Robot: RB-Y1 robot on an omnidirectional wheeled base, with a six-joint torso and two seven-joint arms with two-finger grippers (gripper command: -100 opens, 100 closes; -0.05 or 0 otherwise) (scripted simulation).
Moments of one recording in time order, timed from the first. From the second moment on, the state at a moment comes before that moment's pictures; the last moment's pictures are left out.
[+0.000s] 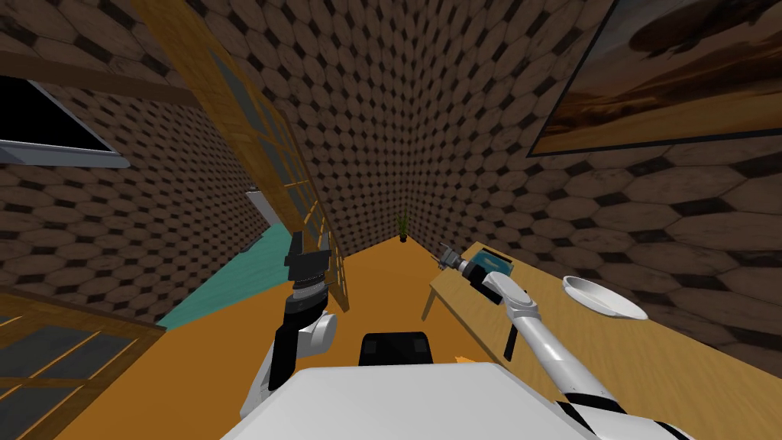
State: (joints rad) left arm 0.46 -0.02 -0.06 -2.28 -0.01 -0.59 0.15; right arm -0.02 -0.52 -0.13 -1.42 1.15 -0.70 0.67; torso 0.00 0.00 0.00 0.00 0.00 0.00
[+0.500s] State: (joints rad) left arm 0.46 -0.02 -0.06 -2.28 -0.01 -0.59 0.15; right arm -0.05 -0.55 -0.14 -1.30 1.29 -0.75 0.76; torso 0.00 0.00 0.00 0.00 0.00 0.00
